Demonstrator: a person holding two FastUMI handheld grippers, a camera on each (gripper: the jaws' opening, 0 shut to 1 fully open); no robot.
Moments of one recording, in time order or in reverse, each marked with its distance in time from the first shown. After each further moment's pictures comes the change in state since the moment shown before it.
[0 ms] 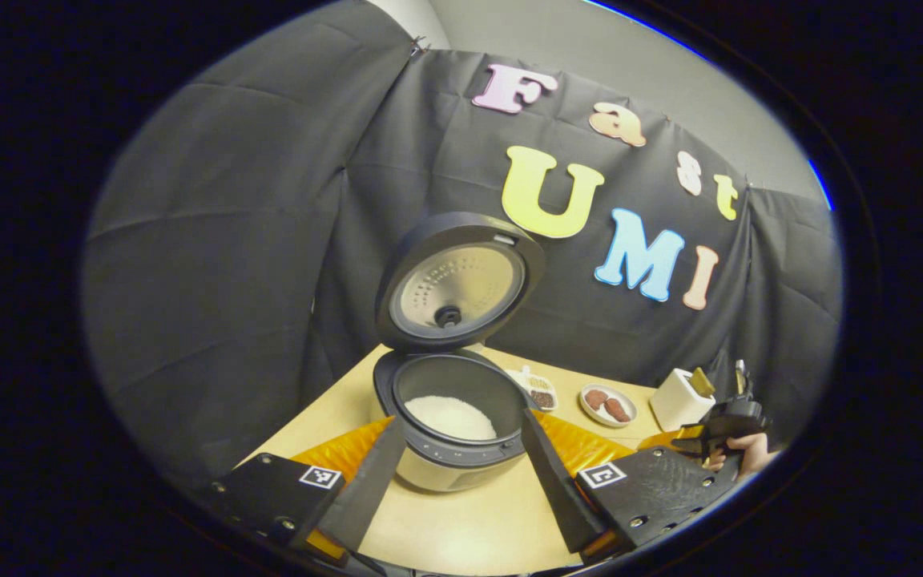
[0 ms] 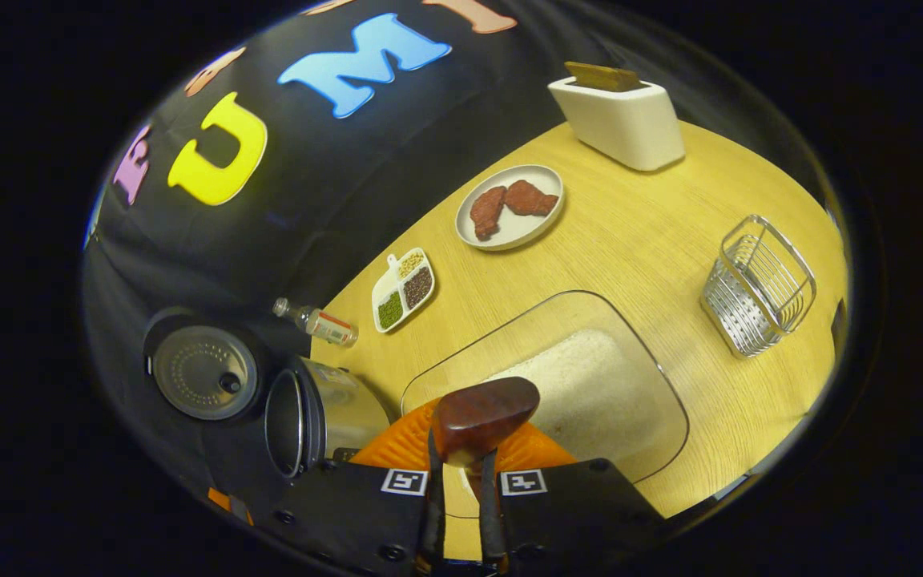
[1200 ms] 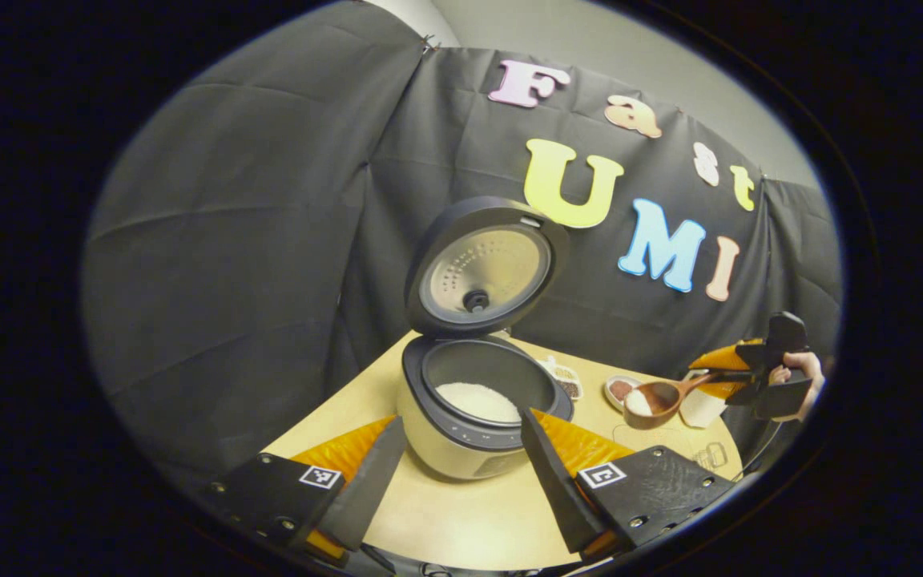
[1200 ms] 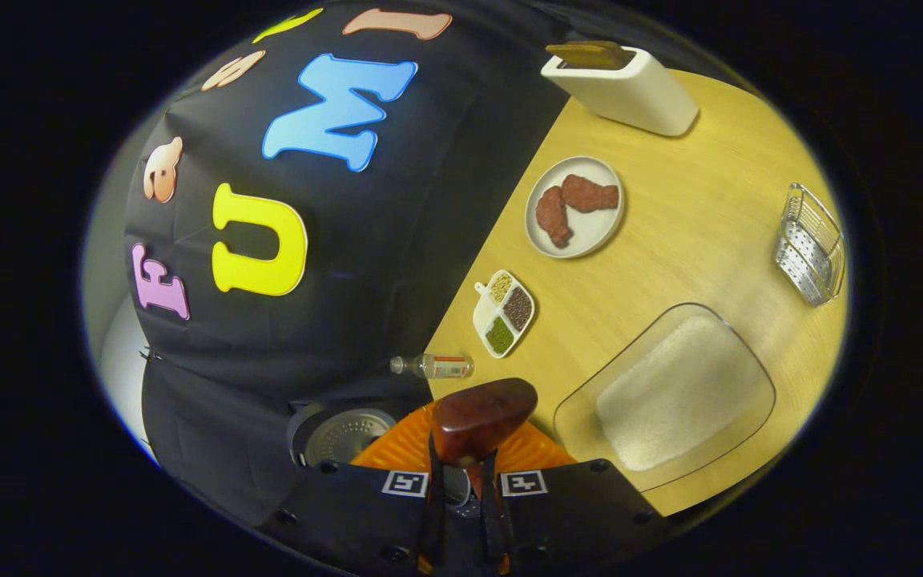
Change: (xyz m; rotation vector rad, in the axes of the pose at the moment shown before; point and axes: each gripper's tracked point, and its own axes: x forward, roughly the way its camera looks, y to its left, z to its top) left arm -0.014 0.031 -0.025 0.004 0.018 0.110; right arm -0.027 0.125 0.053 0.282 0.058 0.327
